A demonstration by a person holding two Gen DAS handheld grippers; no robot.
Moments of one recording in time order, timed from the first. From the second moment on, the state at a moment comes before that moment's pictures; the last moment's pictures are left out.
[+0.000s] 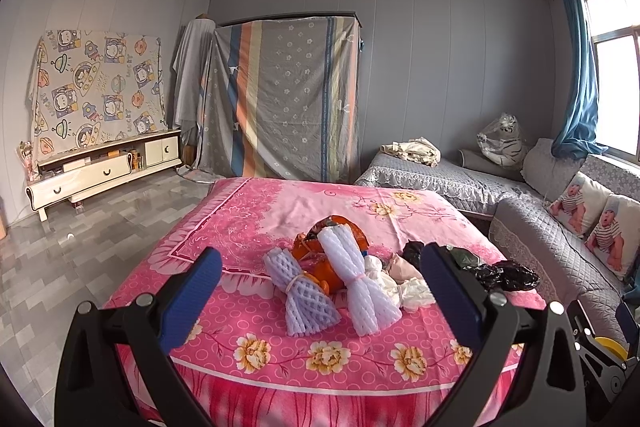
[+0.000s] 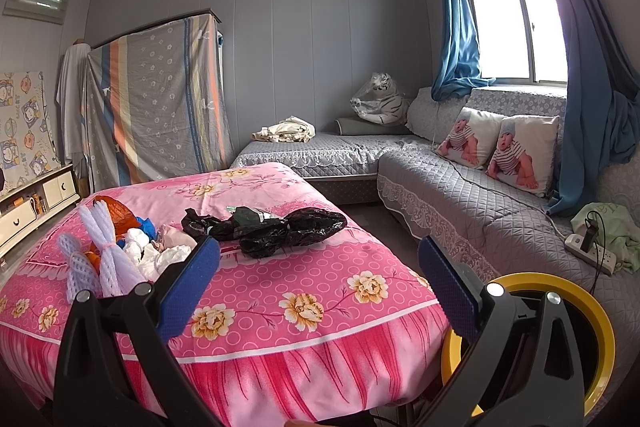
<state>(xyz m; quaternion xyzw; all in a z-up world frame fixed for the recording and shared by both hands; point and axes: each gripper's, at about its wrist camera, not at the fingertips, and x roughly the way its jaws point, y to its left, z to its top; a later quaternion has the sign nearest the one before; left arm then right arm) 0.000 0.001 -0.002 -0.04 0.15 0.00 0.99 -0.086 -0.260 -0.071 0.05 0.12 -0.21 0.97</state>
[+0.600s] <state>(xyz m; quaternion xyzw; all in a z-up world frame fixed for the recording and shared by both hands) -0.001 0.002 -0.001 -0.04 0.16 0.00 0.99 -0.085 -0.261 -0.067 0.05 0.12 -0.21 0.97</state>
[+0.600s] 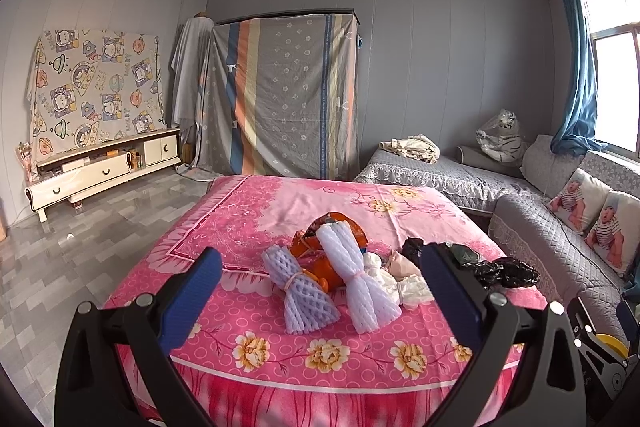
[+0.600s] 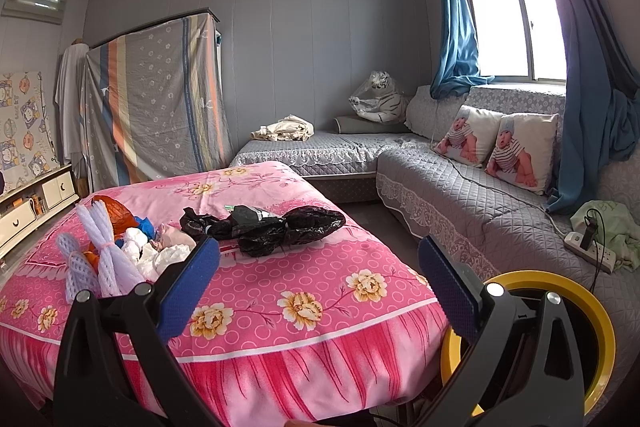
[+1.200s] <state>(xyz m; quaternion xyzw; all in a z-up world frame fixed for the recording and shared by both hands) 0.050 0.031 -0.020 -0.02 0.21 0.01 0.98 -0.056 -0.266 -0.066 0.06 0.15 -0.15 0.98</state>
